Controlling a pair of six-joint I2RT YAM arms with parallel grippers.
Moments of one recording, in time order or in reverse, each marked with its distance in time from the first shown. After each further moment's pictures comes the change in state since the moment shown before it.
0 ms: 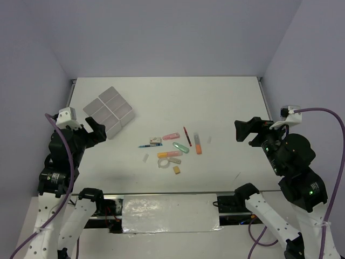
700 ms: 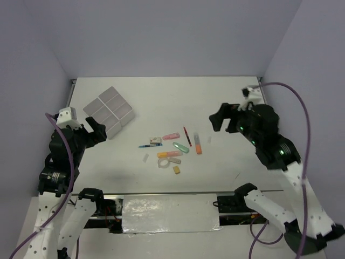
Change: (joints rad) left arm -0.002 0.003 0.000 0.000 0.002 -0.001; right arm 0.008 0.222 -0.022 0.084 -0.202 -0.008
